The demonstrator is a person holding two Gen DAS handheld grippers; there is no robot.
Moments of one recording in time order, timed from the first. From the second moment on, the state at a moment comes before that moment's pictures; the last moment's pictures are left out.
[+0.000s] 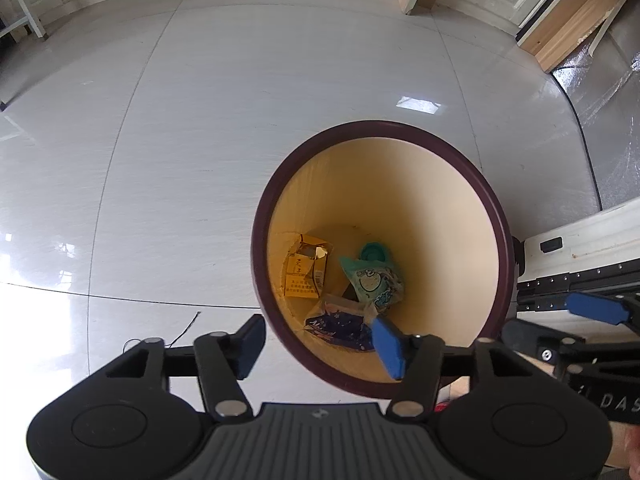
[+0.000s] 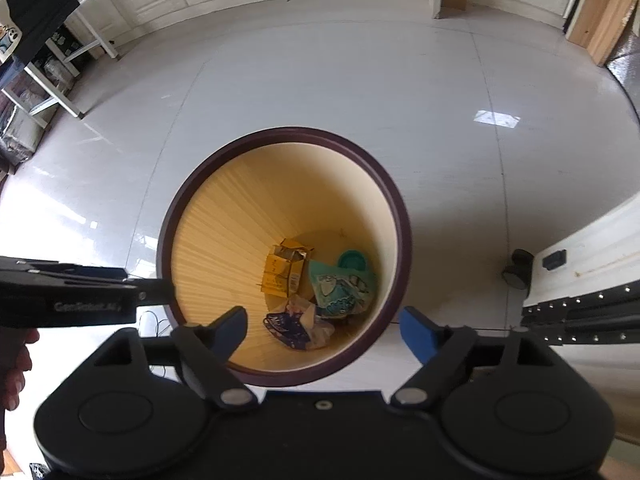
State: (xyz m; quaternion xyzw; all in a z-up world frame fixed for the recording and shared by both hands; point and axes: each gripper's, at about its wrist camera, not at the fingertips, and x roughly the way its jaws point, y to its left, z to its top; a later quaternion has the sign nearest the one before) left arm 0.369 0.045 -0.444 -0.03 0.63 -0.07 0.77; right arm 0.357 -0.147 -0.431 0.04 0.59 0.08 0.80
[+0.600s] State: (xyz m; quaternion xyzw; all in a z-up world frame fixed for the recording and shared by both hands) left arm 0.327 0.063 -0.389 -0.02 0.61 -0.04 0.79; right arm 0.328 -0.155 -0.386 0.03 0.57 0.03 0.82
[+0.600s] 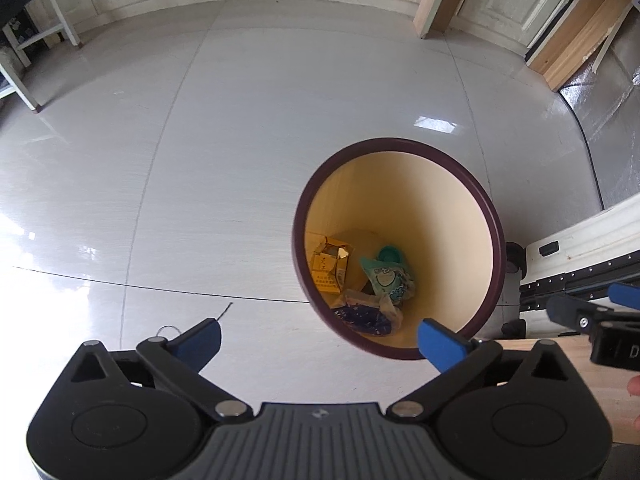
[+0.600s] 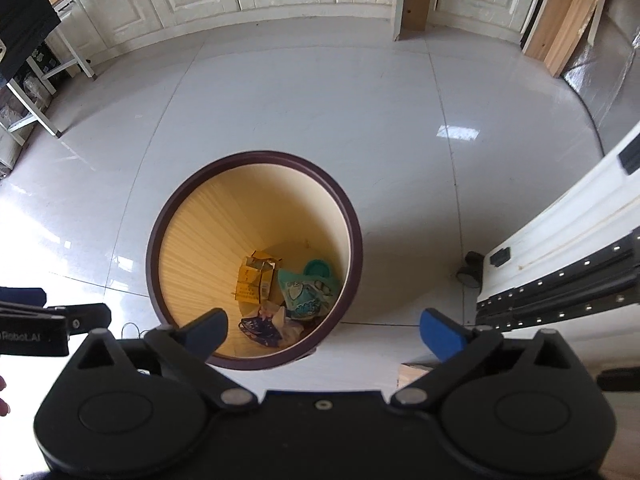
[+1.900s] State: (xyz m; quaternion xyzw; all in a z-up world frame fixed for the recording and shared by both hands) left arm 0.176 0.101 -0.144 -0.06 0.38 0.00 0.92; right arm 0.202 -0.127 -0.149 -0.02 0.35 0.07 0.93
